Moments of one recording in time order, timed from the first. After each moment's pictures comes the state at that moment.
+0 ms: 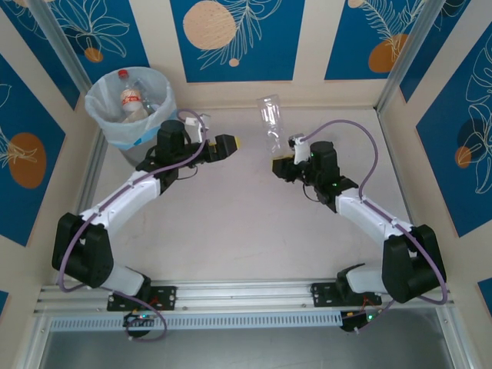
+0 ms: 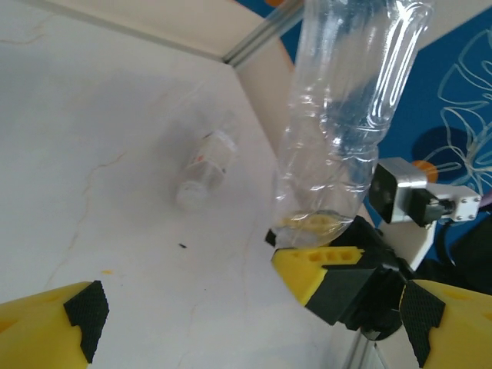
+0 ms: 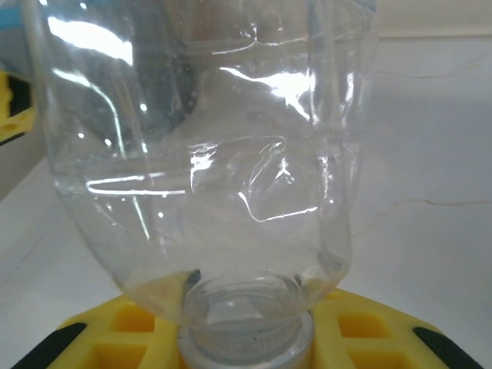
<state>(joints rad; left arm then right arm) -0.41 1.46 1.10 0.04 0.61 -0.68 0.36 1.31 0.81 0.05 -0.38 0.22</state>
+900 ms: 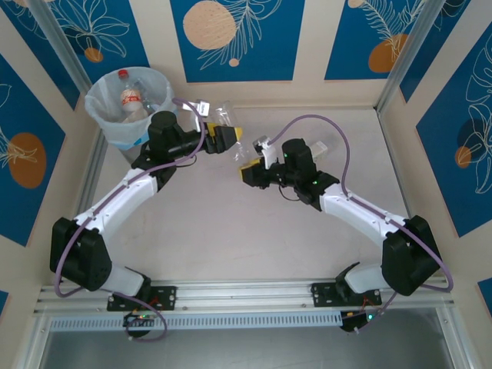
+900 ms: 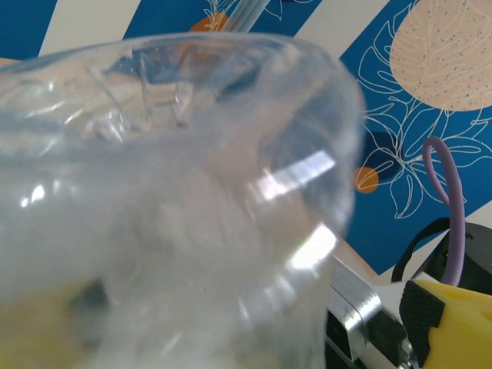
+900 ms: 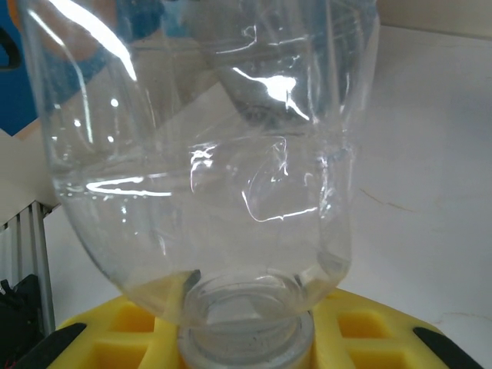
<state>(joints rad) -0.41 1.44 1.16 0.19 0.68 -0.59 0.60 1.37 0.95 0.00 -0.47 0.20</state>
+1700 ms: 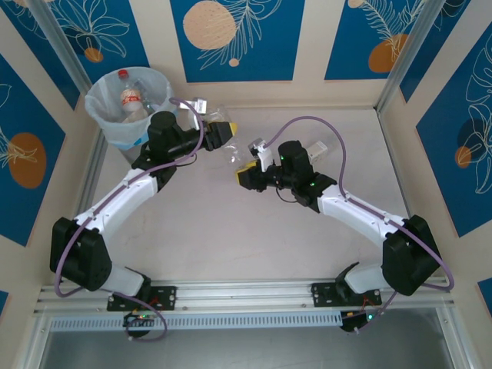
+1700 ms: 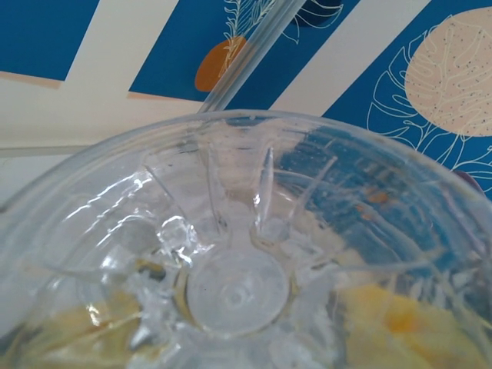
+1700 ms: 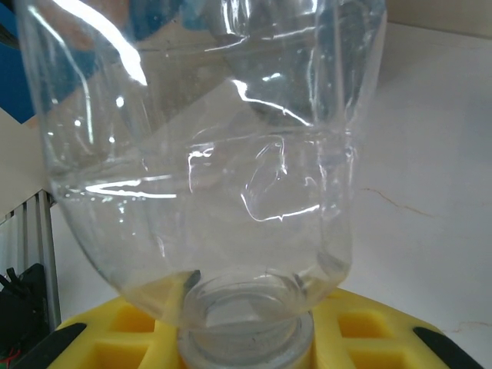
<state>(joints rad) -0.41 1.44 1.16 0.21 0.61 -0.61 0.63 1.37 0.95 0.00 -0.46 0.18</state>
